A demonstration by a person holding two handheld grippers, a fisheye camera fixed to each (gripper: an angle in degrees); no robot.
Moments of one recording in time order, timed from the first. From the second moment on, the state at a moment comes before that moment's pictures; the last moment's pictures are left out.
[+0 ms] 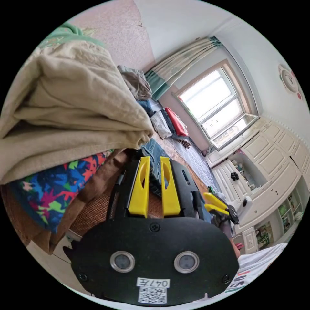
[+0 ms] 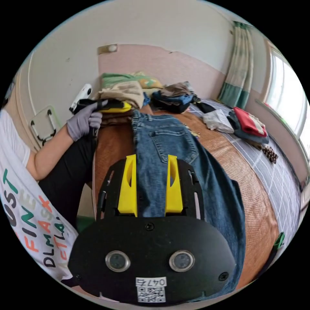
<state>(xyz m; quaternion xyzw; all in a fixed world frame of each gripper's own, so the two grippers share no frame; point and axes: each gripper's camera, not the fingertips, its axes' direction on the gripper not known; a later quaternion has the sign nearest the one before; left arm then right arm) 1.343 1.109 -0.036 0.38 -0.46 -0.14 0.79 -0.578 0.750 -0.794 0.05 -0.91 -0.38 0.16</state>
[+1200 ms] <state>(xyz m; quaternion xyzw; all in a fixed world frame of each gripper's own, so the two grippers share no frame) 1.138 1.049 0.123 0.19 -0.17 -0.18 0.95 -0.523 0.738 -0.665 -0.07 -0.92 -0.28 0.26</state>
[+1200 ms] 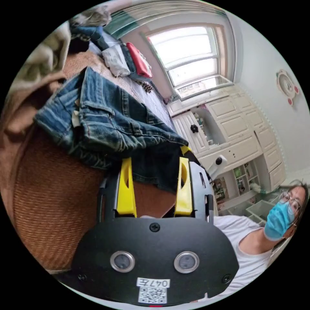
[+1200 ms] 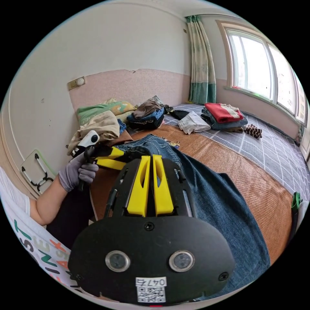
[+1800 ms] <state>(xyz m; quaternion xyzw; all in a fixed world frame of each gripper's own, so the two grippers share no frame) 1.080 1.062 0.040 0.35 -0.13 -0.13 0.92 -0.339 0.947 -0.506 -0.06 -0.92 -0.29 0.26</state>
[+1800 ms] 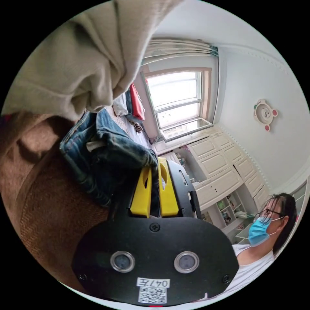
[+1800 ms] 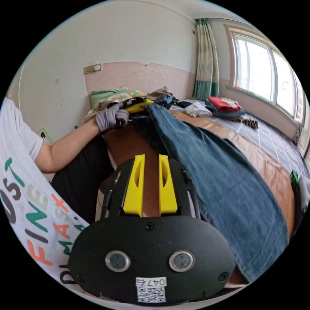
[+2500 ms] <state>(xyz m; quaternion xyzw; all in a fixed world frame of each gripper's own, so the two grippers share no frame) 1.105 0.919 -0.015 0.25 -0.18 -0.07 0.95 -0.284 1.184 -0.138 -0.44 -0.82 0.07 0.37</state>
